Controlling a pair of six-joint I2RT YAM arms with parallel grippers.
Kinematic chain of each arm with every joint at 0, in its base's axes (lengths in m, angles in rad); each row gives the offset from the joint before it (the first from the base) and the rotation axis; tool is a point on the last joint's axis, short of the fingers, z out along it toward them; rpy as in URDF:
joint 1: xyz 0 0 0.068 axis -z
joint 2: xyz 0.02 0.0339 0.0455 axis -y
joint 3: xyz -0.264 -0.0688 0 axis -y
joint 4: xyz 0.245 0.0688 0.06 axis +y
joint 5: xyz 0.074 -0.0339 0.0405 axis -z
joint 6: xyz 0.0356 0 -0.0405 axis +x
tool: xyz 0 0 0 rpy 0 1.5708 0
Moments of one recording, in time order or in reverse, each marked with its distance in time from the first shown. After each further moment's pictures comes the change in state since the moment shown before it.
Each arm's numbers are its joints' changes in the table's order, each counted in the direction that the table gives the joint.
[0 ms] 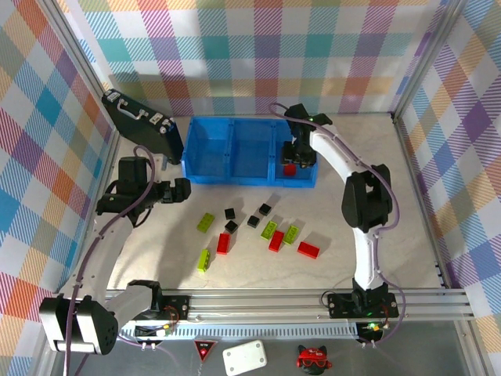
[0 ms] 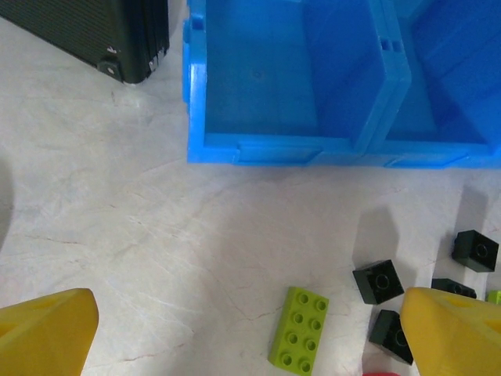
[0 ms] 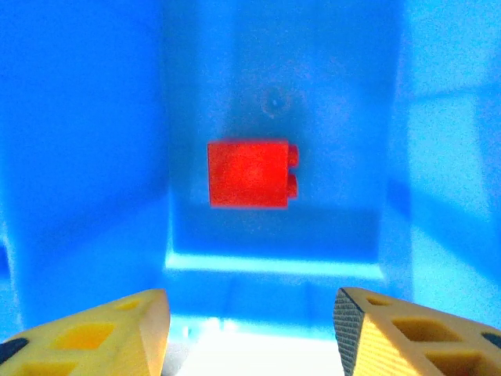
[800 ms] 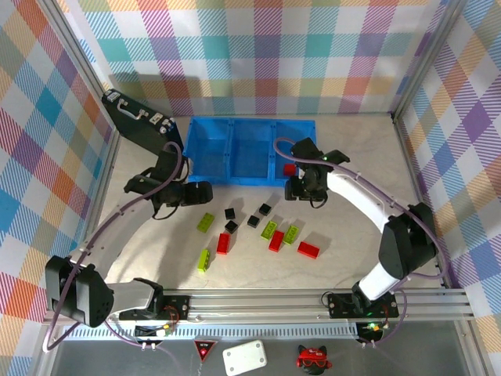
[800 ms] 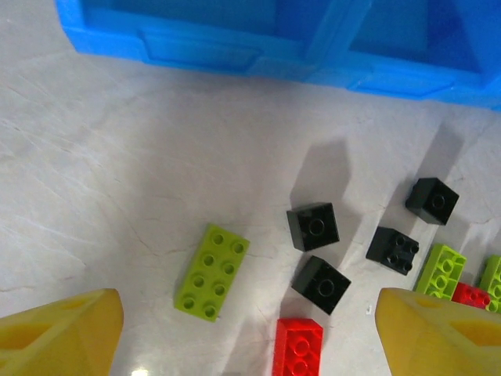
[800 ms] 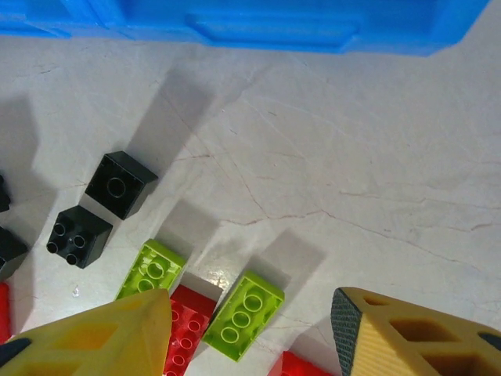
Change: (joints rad) left arm 0.290 -0.205 0.131 0.160 -0.112 -0.308; right arm -0.113 0.504 -0.603 -0.109 -0.034 0.055
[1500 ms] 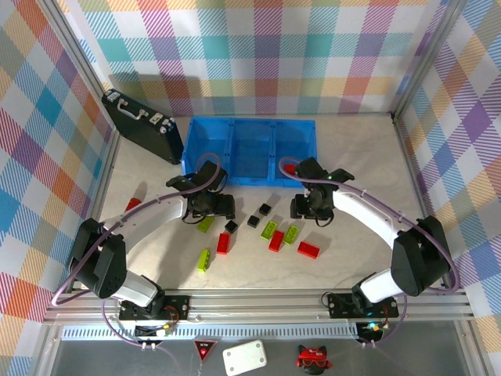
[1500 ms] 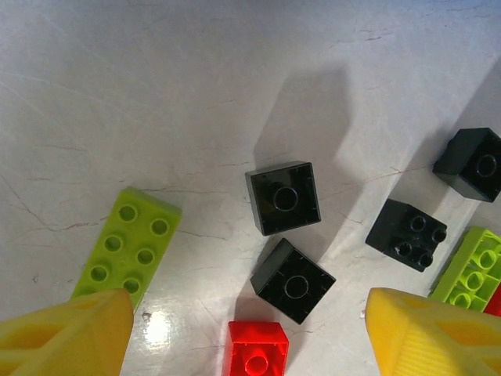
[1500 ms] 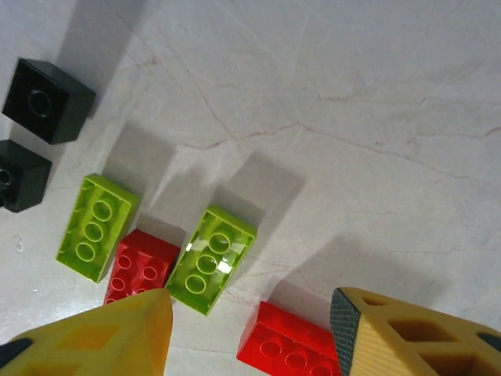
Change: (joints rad) left arm 0.233 -0.211 0.000 -0.058 -0.115 -0.192; right arm -0.050 0.119 -0.221 -0.038 0.002 0.085
